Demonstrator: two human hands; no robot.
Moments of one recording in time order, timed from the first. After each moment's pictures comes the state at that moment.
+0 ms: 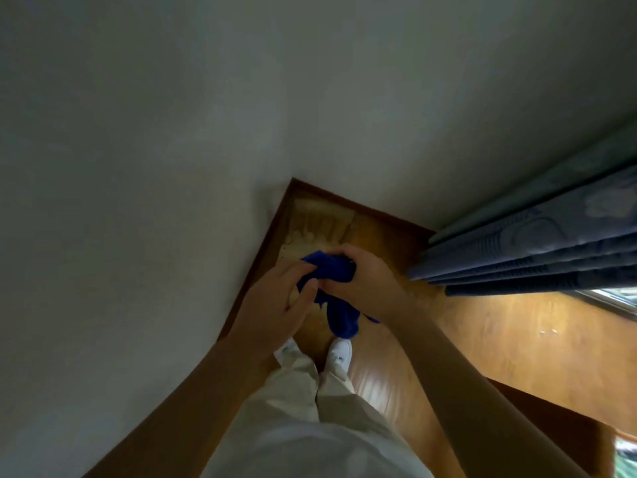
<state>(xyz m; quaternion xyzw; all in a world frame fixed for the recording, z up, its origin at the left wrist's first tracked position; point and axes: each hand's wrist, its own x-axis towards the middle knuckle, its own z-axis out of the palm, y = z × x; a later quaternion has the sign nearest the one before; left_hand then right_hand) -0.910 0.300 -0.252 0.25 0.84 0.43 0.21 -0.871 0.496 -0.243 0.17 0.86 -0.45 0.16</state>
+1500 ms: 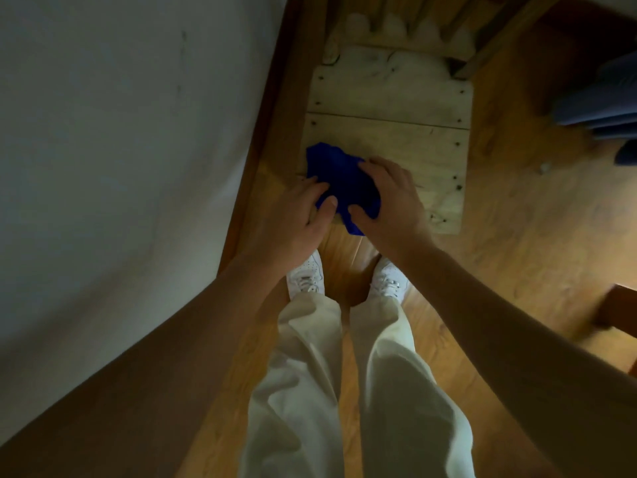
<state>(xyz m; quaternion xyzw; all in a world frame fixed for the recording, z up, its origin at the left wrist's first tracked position) -0.937 0.233 -0.752 0.20 0.84 0.32 0.39 -0.855 0.400 -0.757 0.23 0.89 -0.36 0.14</state>
